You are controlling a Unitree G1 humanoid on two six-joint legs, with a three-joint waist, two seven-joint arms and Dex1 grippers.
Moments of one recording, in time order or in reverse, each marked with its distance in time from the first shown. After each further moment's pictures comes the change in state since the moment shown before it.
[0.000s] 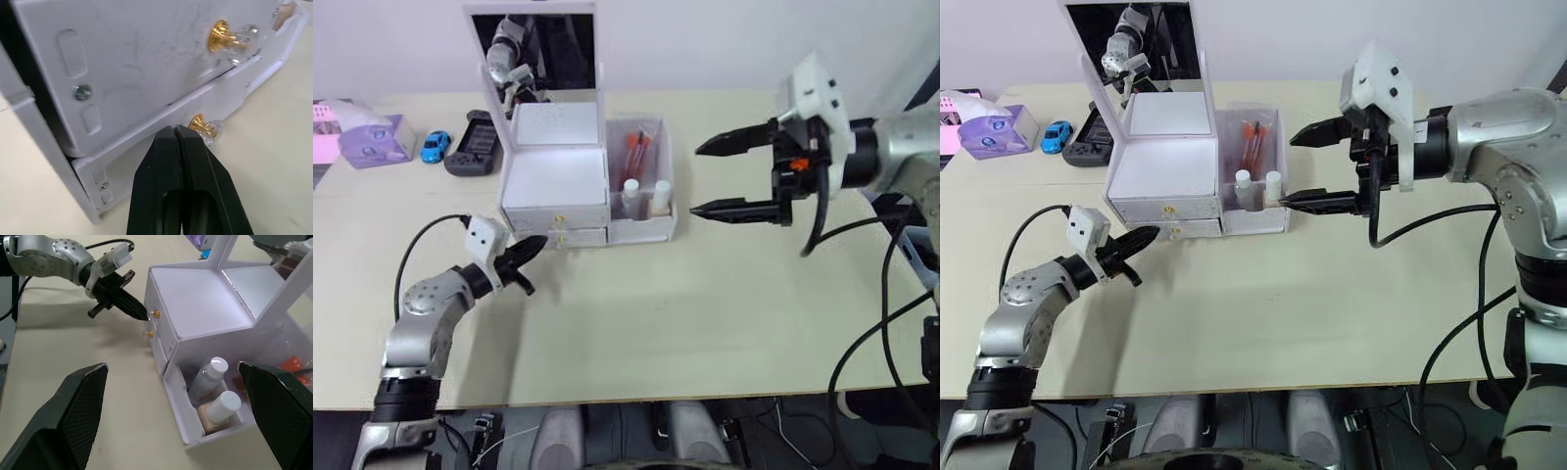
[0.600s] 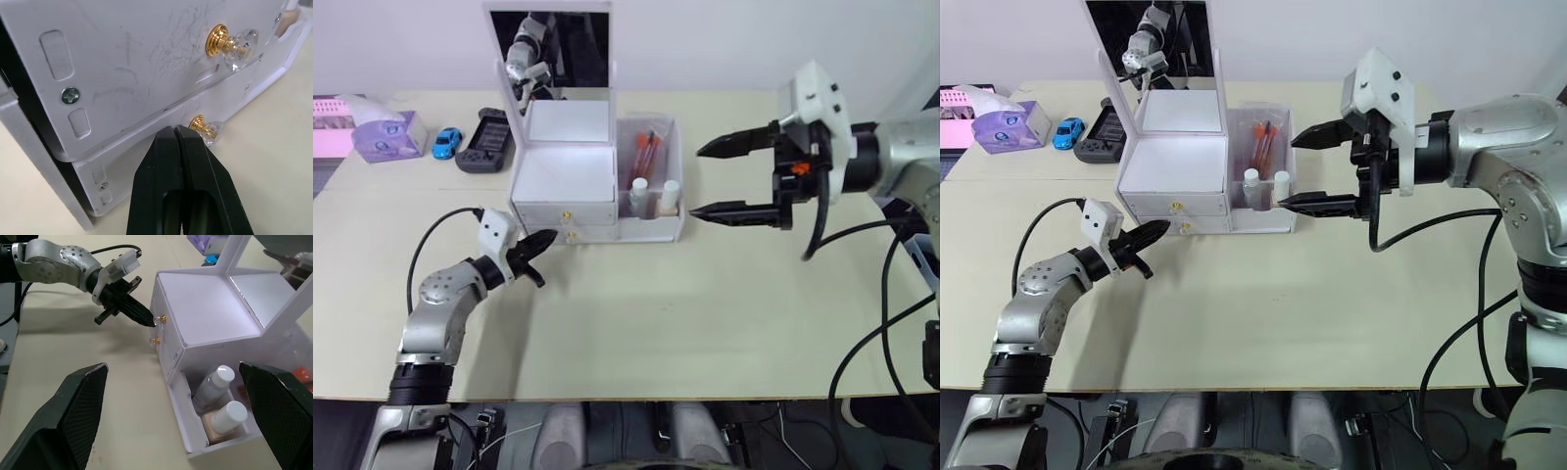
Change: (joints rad) left arm -0.049 -0.026 -0.028 0.029 -0.014 0.016 0.000; right arm 0.019 -0.009 -0.025 -0.019 0.031 0.024 -0.022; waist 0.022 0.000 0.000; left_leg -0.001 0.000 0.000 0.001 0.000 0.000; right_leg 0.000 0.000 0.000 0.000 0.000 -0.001
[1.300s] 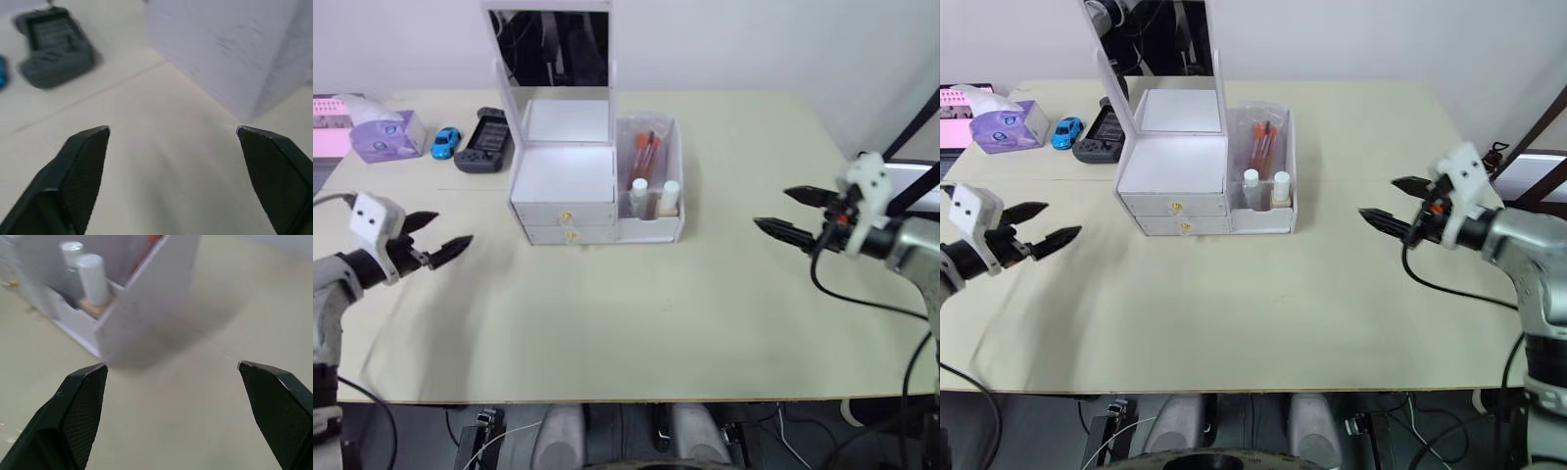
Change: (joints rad) left arm 0.011 0.402 0.258 0.261 -0.035 -0.041 -0.144; right arm 0.656 0.108 -0.354 0.204 -0.203 -0.370 -0.253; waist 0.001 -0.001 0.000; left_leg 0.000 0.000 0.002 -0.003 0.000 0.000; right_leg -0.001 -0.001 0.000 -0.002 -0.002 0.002
